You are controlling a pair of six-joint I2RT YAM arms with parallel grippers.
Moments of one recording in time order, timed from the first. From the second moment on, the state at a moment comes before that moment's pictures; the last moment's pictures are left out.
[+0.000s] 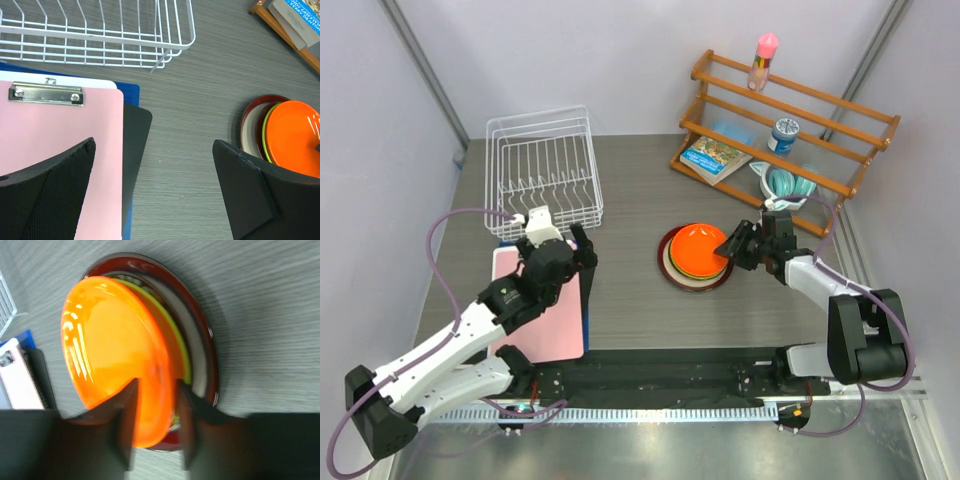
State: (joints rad) left arm -0.79 0.85 0.72 -0.40 -0.67 -0.68; right arm 0.12 1.33 0.59 -0.05 -0.29 0.65
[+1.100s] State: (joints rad) left arm -0.79 0.86 0.72 -0.41 -0.70 -0.65; right arm 0.12 1.14 0.69 -0.25 -0.26 0.50
